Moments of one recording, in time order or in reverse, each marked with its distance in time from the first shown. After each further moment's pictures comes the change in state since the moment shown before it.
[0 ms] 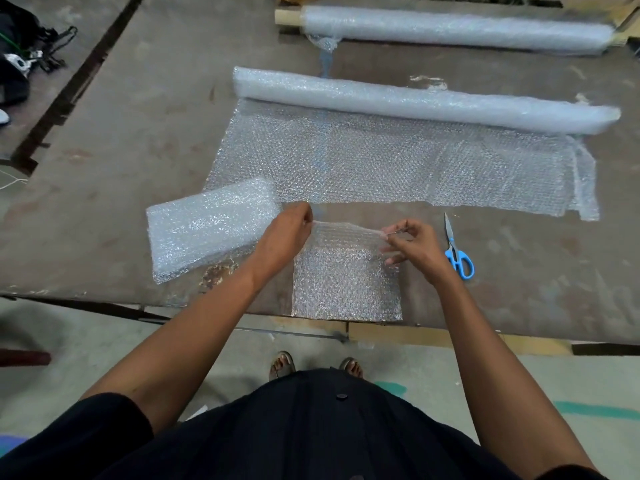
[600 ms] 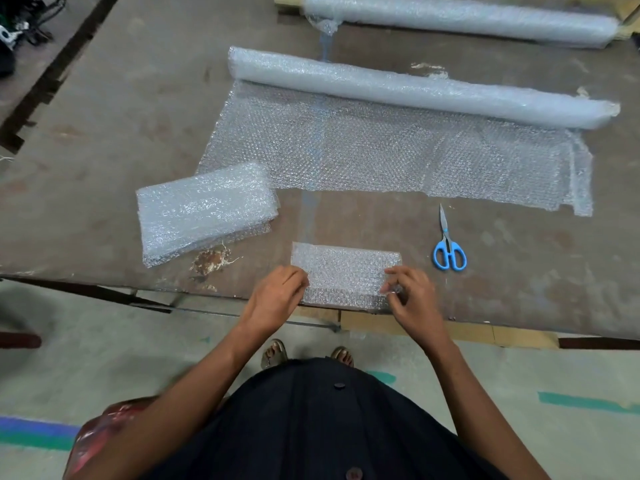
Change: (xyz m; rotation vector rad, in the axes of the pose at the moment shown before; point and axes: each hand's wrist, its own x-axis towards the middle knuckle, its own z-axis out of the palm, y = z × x) left_hand -0.138 -0.006 0.062 0.053 0.078 0.218; right_hand -0.107 0.077 0.004 -0.700 0.104 -0.366
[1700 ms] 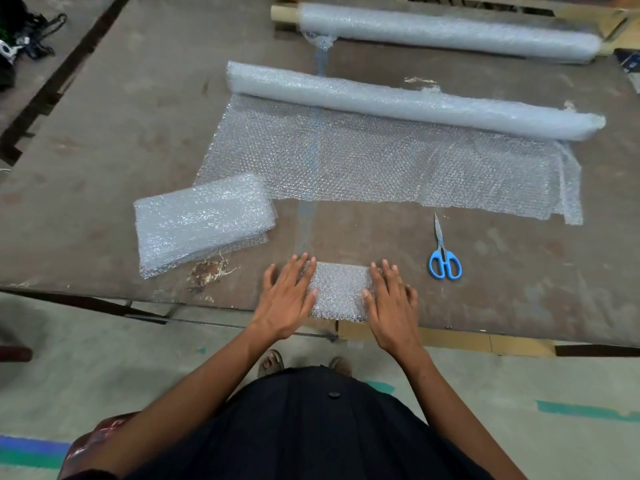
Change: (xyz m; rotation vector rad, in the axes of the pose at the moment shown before) left_hand 0.020 0.008 0.017 0.250 -0.362 -0.218; right_hand 0.002 -0.014 0.041 -0.363 -0.108 0.141
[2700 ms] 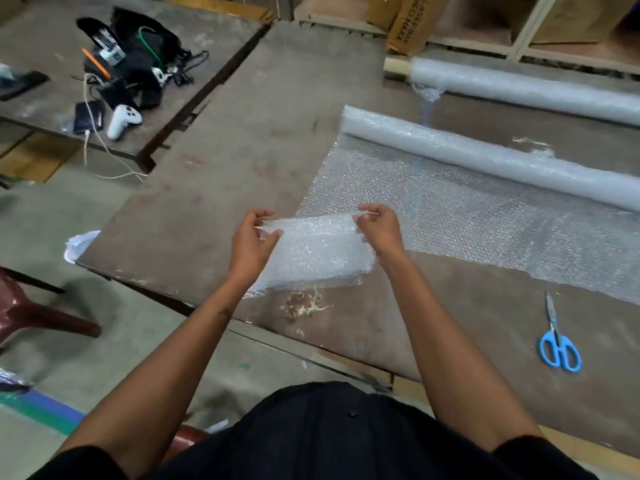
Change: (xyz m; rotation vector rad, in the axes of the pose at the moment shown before) left_hand 0.011 -0.241 -0.139 -0.870 0.624 -0.521; right_hand 0.237 -0.268 -0.024 0.983 -0.094 0.123
